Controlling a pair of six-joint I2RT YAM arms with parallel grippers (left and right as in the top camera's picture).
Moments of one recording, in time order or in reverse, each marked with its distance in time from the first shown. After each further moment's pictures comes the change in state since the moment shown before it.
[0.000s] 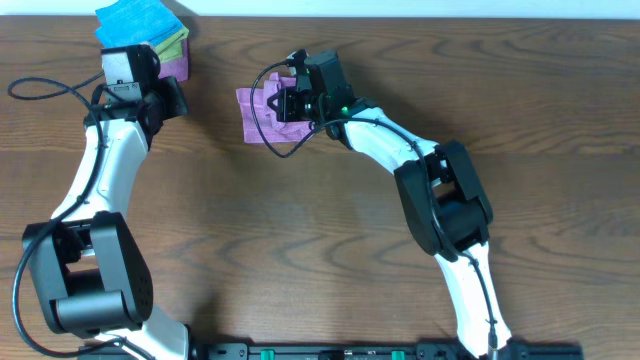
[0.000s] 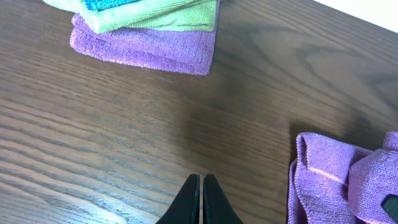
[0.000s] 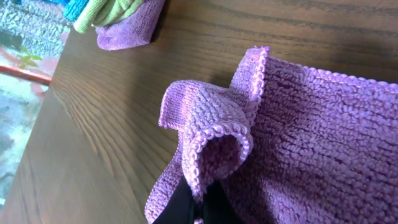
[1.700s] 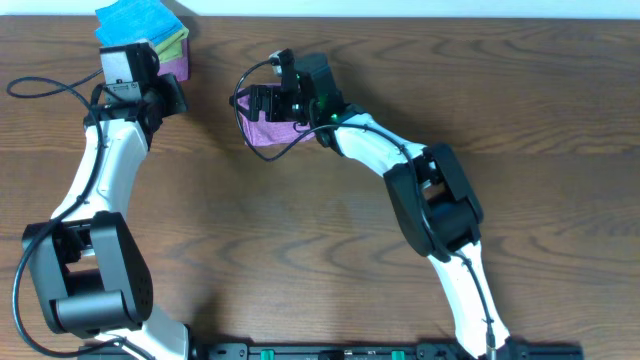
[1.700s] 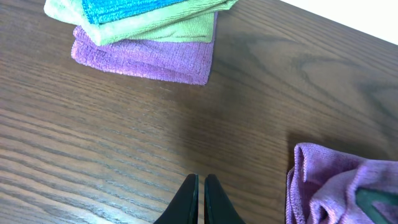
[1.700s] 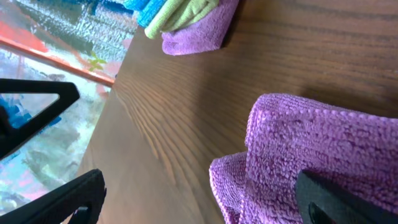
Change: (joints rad) left arm 0.001 0.000 0.000 0.029 0.000 0.000; right arm 0.041 0.035 0.000 0.212 -0.129 0.142
